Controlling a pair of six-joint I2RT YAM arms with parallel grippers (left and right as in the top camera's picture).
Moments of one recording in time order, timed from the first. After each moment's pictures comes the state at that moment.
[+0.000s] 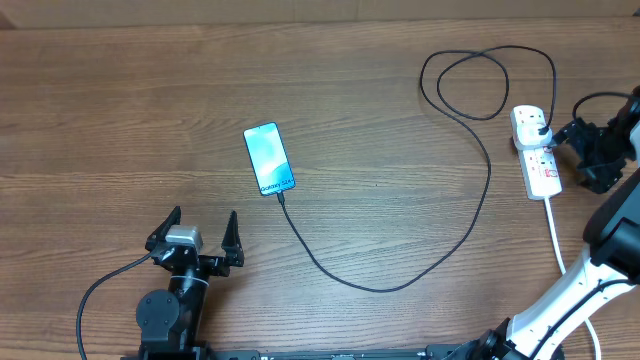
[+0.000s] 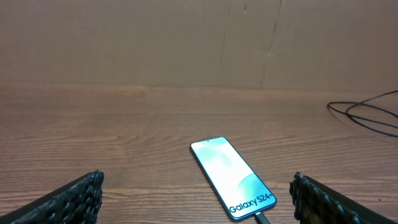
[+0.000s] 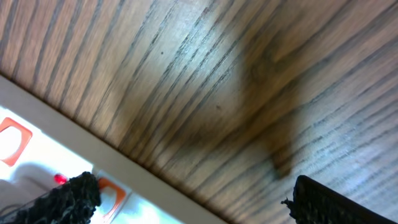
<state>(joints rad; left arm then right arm) -0.01 0.02 0.01 -0.07 0.12 -0.10 -0.58 2.22 1.74 -1.01 -0.13 0.36</state>
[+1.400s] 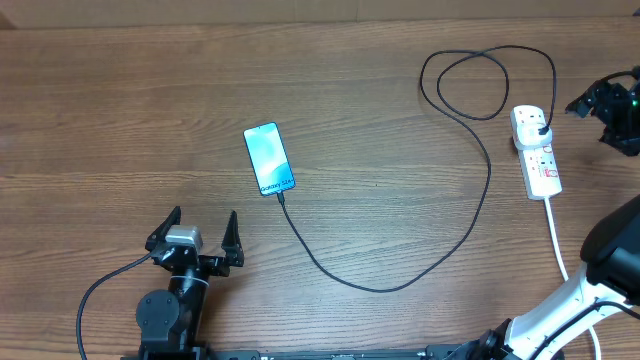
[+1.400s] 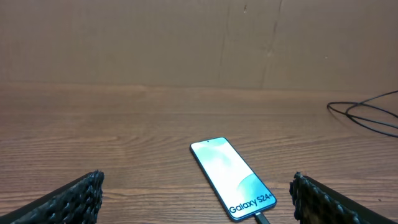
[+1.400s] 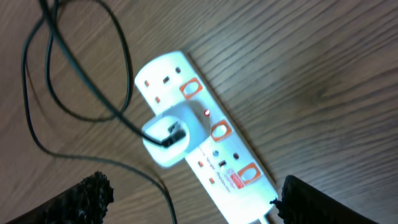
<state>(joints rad) -0.01 0.02 0.01 -0.07 0.12 -0.10 -0.57 2.06 1.92 -1.18 -0.30 0.07</state>
